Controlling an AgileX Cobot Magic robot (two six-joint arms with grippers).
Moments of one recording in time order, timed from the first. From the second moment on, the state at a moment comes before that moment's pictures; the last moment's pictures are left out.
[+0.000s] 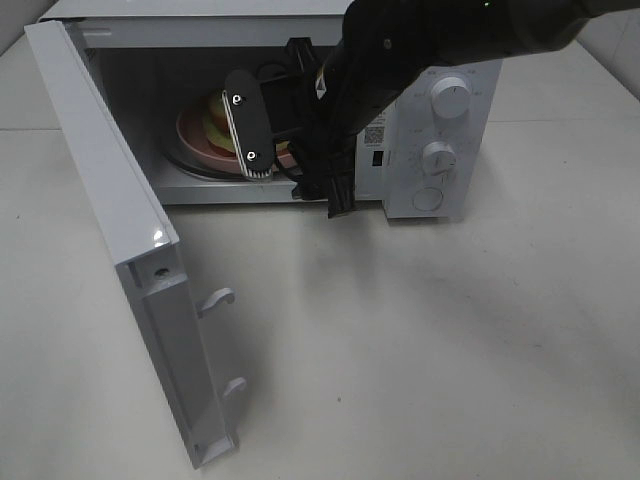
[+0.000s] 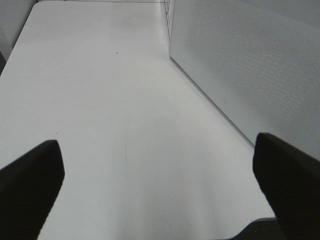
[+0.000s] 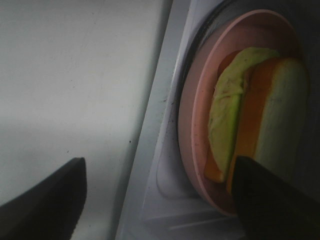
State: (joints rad) left arm -0.03 0.00 -0.52 -0.07 1.07 -0.01; right arm 0.66 1.99 -1.44 -0.21 0.37 -1.11
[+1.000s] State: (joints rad) left arm -0.03 0.00 -0.52 -0.07 1.07 -0.01; right arm 0.64 2.32 -1.81 -0.26 0.41 -1.00
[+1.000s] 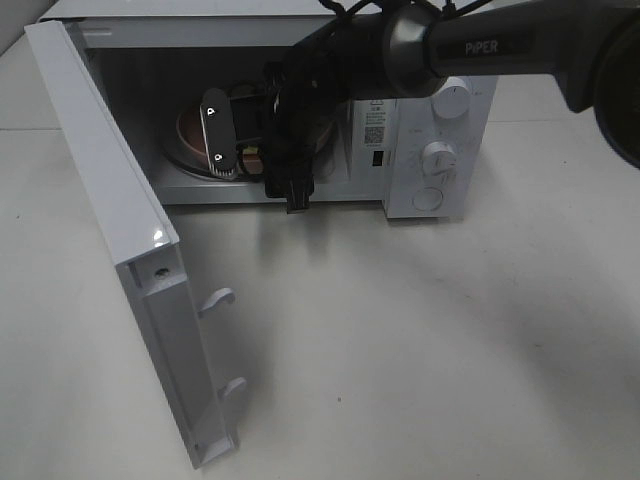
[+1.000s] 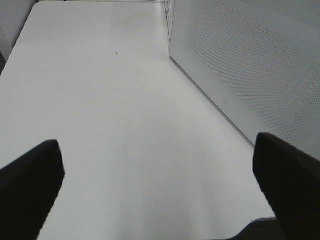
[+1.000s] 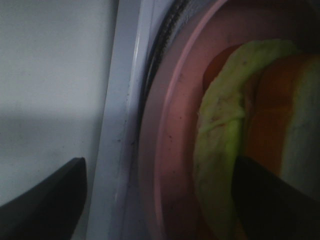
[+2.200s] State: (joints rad) left arm -0.03 0.00 -0.52 -0.07 1.07 -0.01; right arm 0.64 2.32 -1.82 -0.25 0.52 -1.02
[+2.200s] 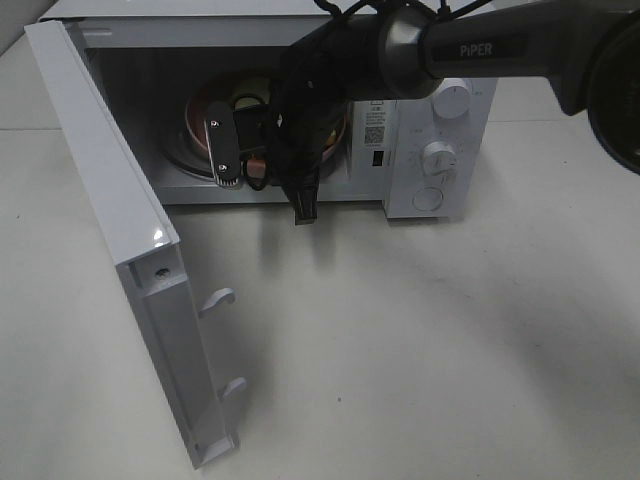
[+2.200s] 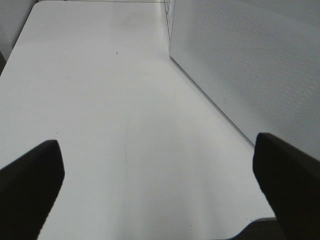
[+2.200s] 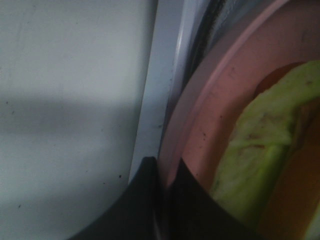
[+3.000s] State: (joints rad) left arm -0.03 0.00 -0.52 -0.07 1.07 -0.01; right arm 0.64 2.10 -1.57 -0.08 0.50 -1.43
